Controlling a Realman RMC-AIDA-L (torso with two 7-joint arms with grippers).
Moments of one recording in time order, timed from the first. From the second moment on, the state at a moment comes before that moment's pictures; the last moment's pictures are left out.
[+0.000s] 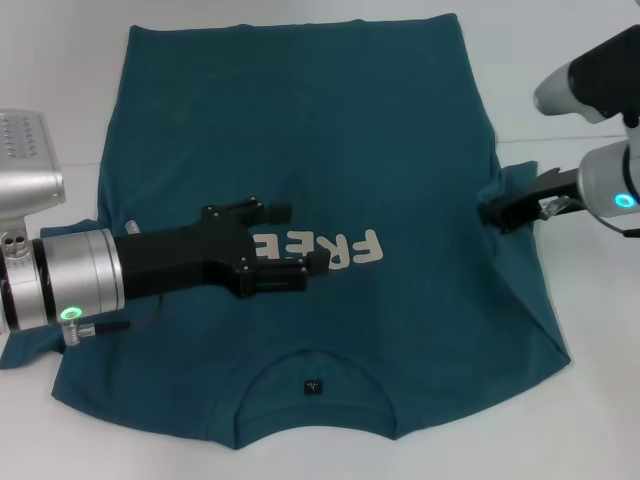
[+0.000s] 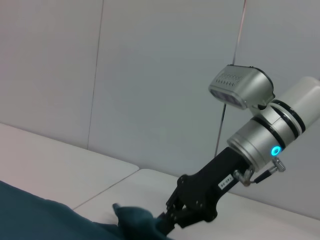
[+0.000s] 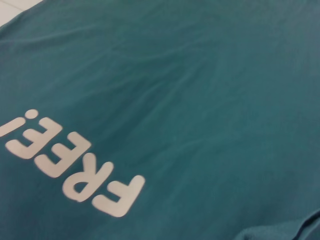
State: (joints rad) left arm -0.69 -2.10 0.79 0.55 1.83 1.43 -1.32; right arm 0.74 2.09 -0.88 -0.91 -2.62 -1.06 2.18
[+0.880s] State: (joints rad) left arm -0.69 -2.10 0.79 0.55 1.82 1.43 -1.32; right arm 0.79 2.09 -1.07 -0.79 -2.56 -1.02 2.17
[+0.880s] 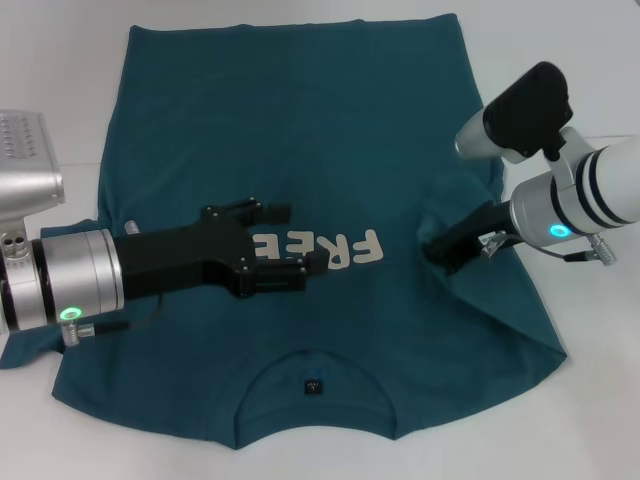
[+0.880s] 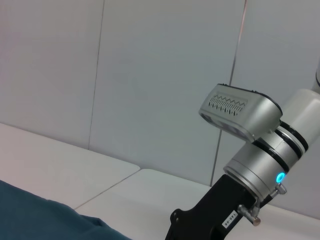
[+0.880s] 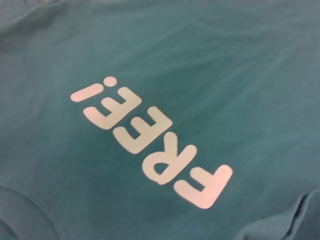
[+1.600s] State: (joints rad) left arm -0.69 -2.10 0.79 0.55 1.82 1.43 -1.31; right arm 0.82 2.09 -1.10 -0.72 -2.55 -0.95 2.18
